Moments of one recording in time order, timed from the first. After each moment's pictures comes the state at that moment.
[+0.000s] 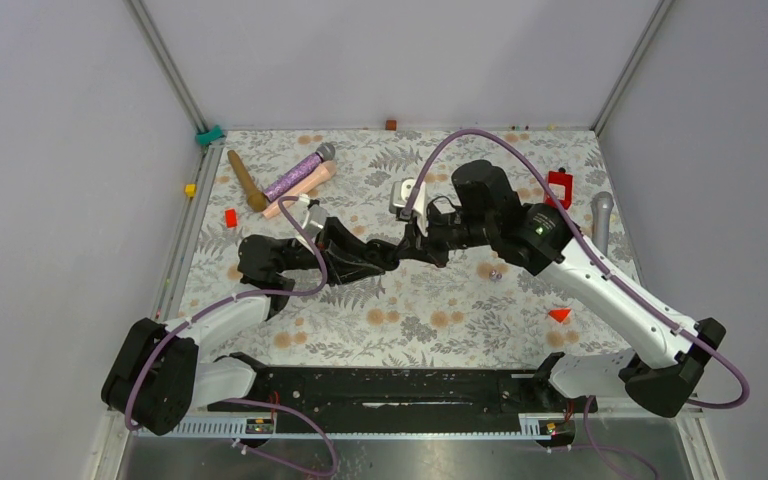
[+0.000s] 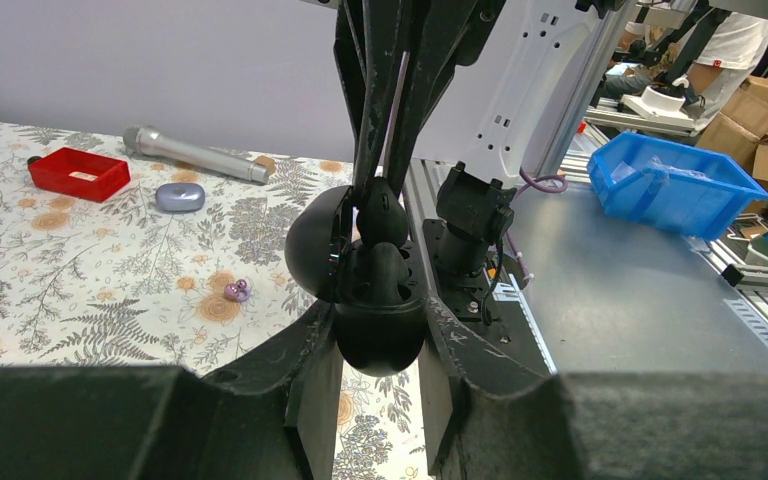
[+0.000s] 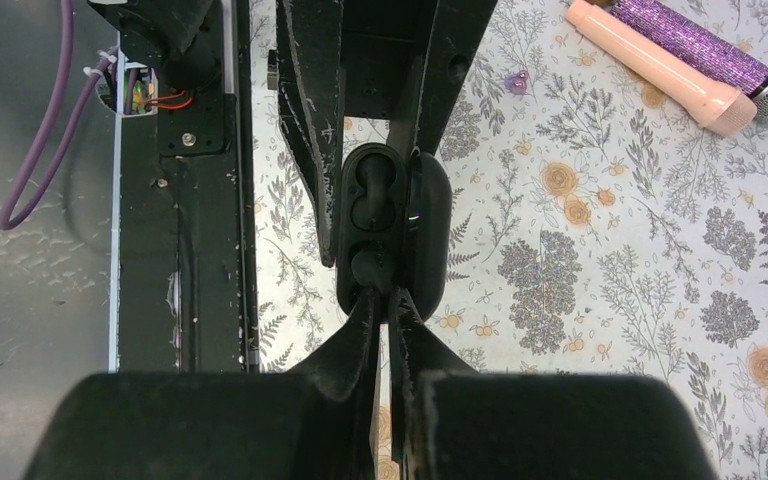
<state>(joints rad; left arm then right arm) -0.46 1.18 0.48 1.21 1.13 -0.63 0.83 1.27 1.43 -0.73 -0.53 -0.38</state>
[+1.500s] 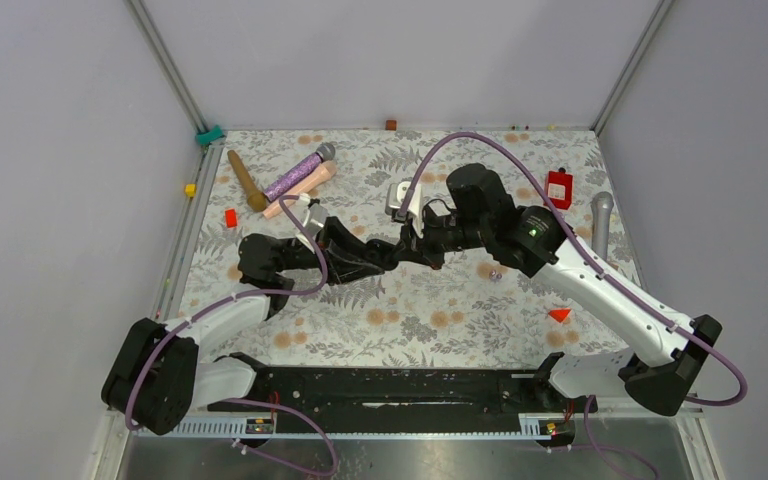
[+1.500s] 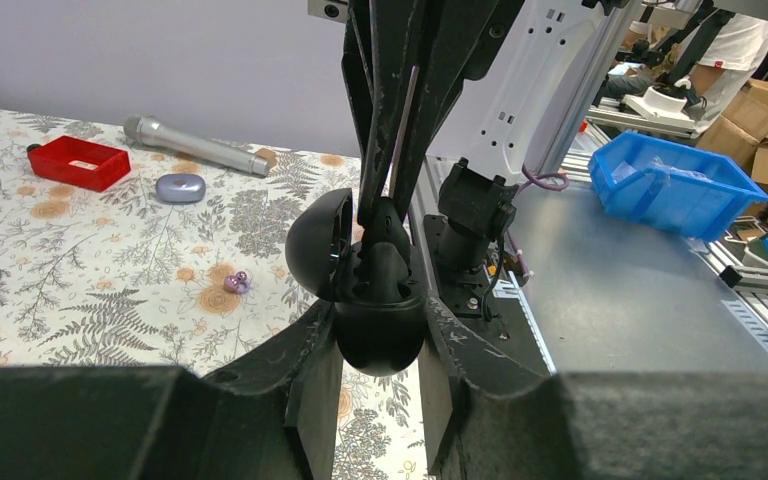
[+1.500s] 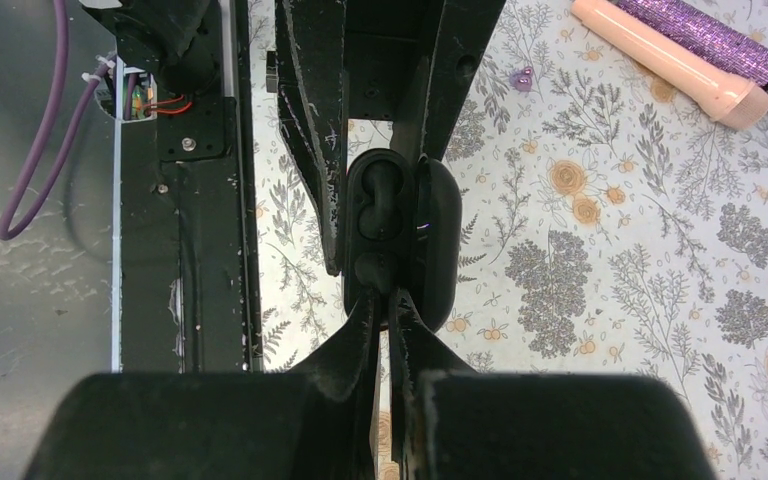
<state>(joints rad) -0.45 1.18 0.48 1.19 1.13 -0.63 0.84 1.28 1.40 -0.68 -0.51 -0.36</state>
